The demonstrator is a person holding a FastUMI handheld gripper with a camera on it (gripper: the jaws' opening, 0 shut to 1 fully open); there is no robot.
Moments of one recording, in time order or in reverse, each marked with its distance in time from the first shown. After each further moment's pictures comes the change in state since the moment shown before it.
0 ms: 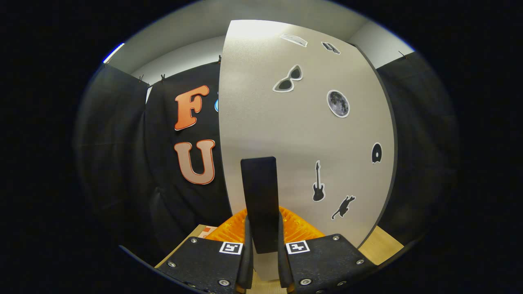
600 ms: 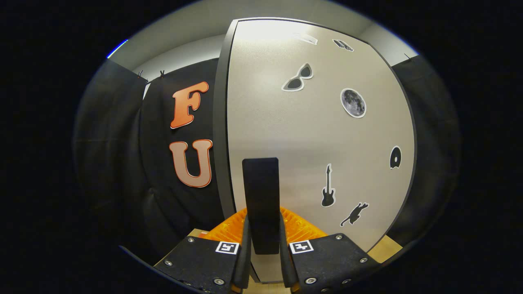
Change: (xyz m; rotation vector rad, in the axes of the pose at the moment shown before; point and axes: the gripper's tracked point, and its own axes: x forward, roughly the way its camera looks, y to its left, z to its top) arm 0.044 0.013 0.000 -0.029 -0.005 -0.009
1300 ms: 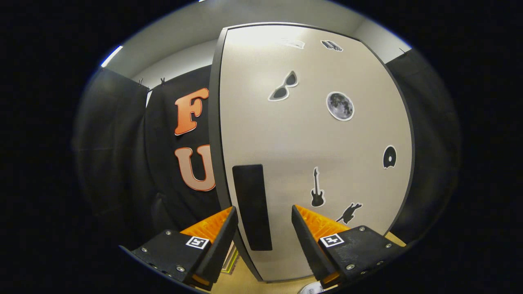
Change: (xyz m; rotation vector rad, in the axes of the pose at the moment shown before) arm -0.007 -0.008 0.005 0.049 -0.016 0.051
